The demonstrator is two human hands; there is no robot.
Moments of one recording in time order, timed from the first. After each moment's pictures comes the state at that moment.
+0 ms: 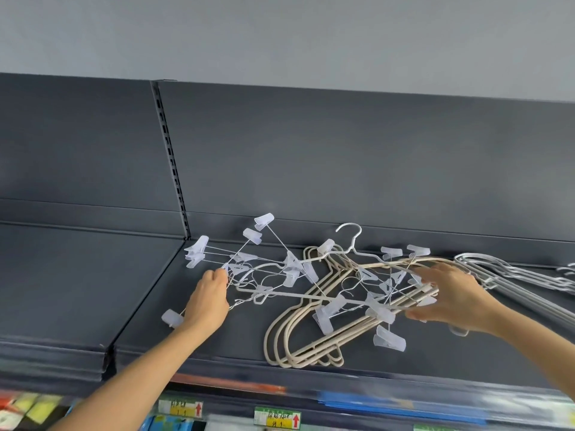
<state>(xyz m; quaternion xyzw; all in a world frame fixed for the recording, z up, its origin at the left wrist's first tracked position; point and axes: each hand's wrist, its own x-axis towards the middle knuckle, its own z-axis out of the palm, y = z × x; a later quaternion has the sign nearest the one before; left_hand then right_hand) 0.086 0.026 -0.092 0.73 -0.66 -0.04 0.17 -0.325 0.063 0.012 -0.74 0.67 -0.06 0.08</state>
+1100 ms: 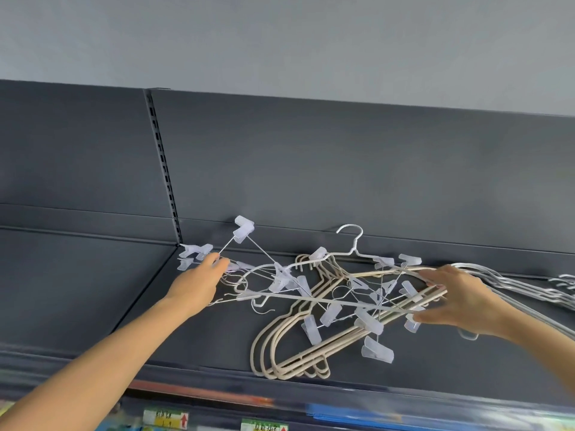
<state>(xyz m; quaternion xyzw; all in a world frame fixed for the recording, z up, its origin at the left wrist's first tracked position) 0.104 -0.008 -0.065 0.66 -0.75 0.02 0.04 -0.352 0.060 0.026 -0.75 0.66 -0.09 0.07</state>
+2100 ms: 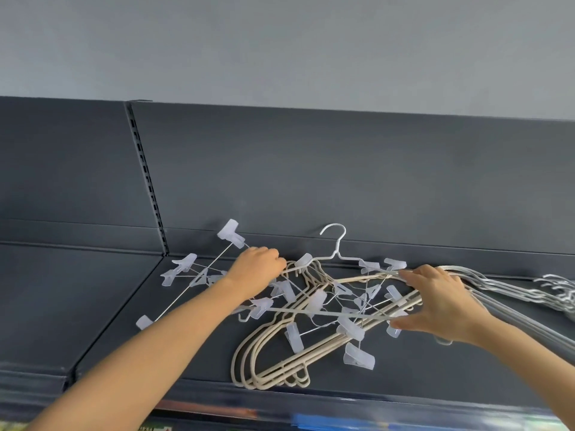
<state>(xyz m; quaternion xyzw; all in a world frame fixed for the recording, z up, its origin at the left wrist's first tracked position) -0.032 -0.024 -0.004 0.47 -0.86 0.19 -0.02 -0.351 0.061 0.025 -0.76 0.65 -0.04 -0.01</state>
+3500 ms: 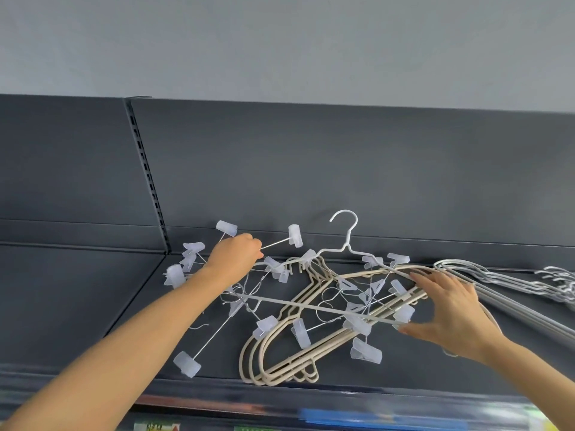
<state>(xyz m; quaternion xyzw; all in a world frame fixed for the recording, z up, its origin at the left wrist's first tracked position) 0.009 -0.038 0.003 0.60 -0.79 0.13 0.04 -0.362 0.073 -0.012 -0.75 0.65 -0.13 -0.05</state>
